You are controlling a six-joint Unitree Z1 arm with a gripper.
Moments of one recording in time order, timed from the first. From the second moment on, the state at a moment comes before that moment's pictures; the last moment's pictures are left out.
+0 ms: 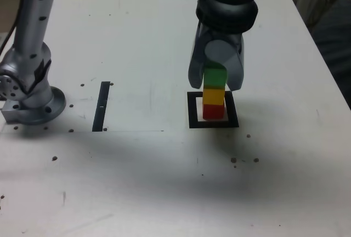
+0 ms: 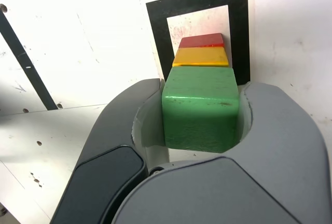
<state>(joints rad) -0.16 2.06 -1.80 1.46 0.07 -0.01</state>
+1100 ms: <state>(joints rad) -0.15 1.91 -1.65 1.42 0.10 -0.03</state>
